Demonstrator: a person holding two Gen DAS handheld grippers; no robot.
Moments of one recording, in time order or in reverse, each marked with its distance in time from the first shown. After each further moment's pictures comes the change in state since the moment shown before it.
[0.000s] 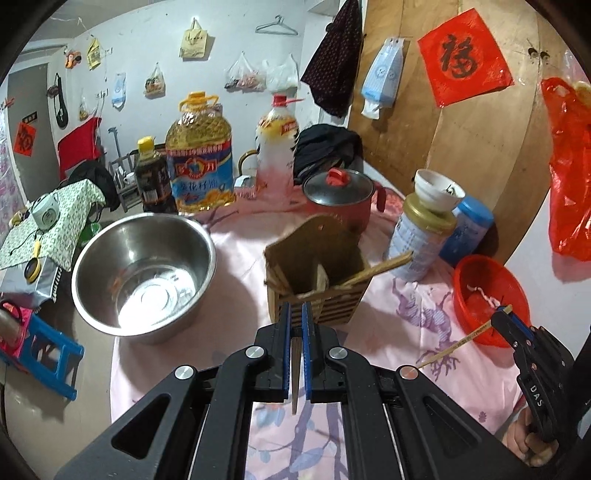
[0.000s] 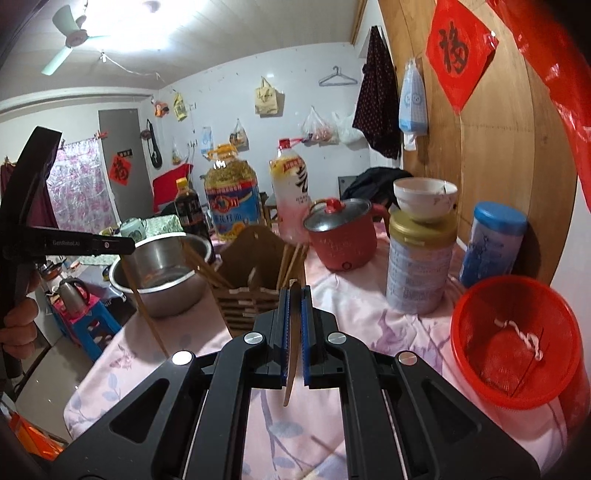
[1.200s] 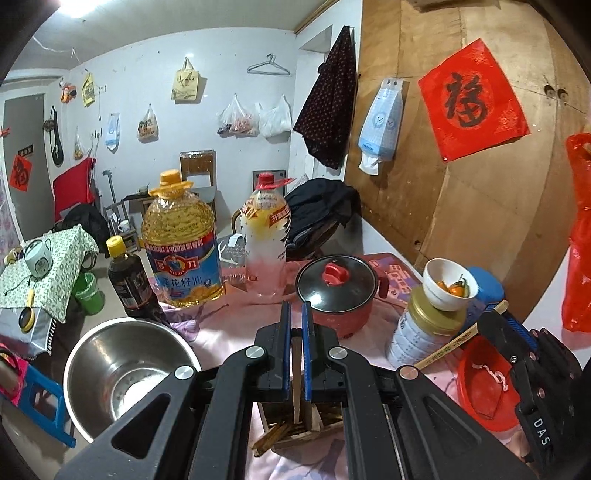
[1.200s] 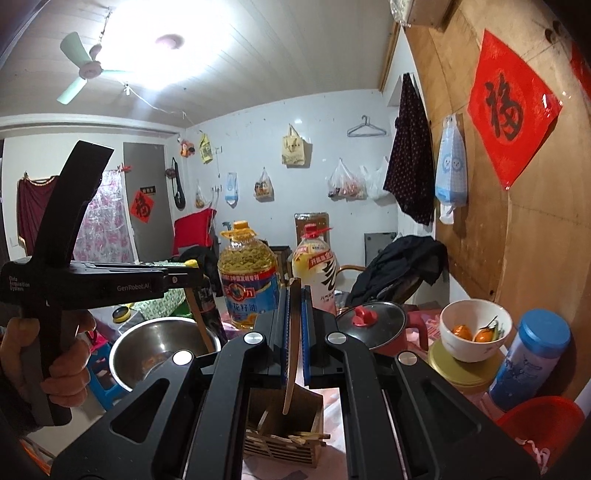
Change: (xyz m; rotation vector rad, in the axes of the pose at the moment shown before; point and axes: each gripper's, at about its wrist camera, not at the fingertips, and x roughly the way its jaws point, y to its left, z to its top) left arm 0.050 -0.007 0.137 0.026 -0.154 -0.003; right arm 0.085 0.012 0.119 -0.046 -0.161 0.098
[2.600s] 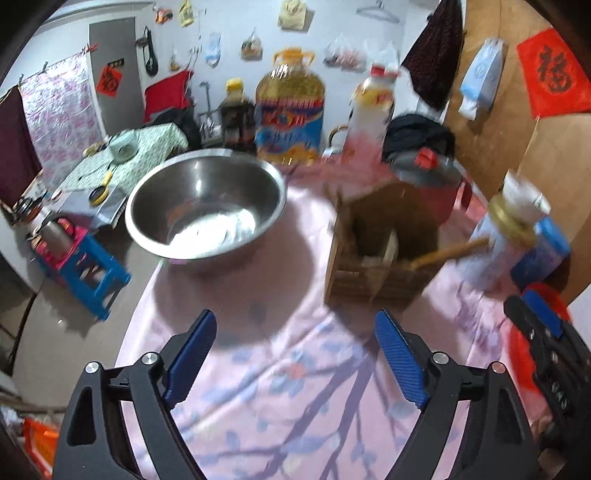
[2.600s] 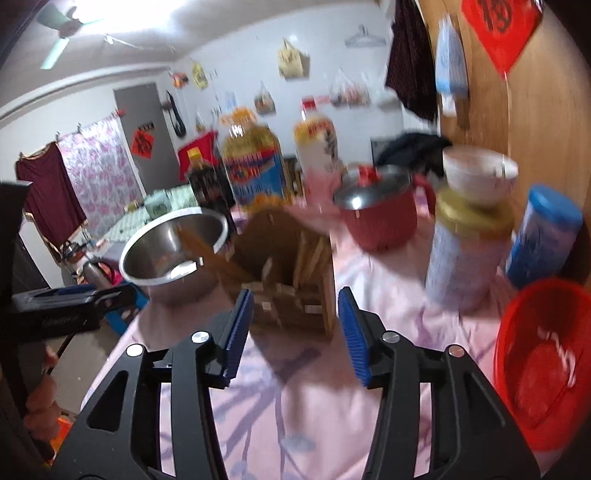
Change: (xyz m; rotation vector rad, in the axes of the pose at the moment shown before) left arm -0.048 -0.001 -0.175 -0.256 0.266 0.345; right arm -0.027 -0.016 -0.115 0.093 0.393 0.034
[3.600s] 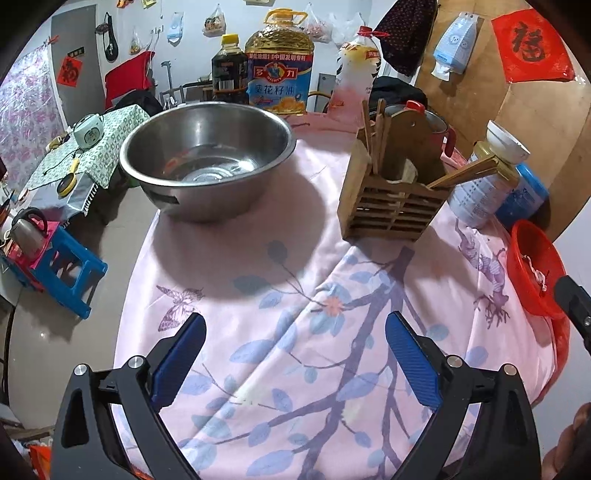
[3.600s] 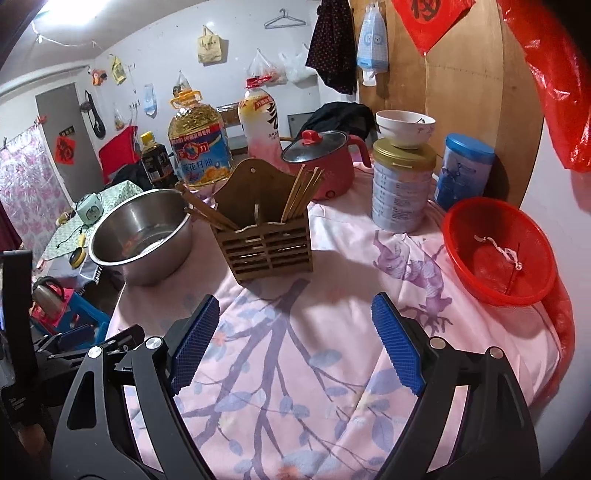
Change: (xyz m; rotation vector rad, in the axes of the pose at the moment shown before) left arm 0.018 0.077 -0.052 0.093 0.091 -0.153; right arm -0.060 0.102 -0.048 0.149 0.016 -0.334
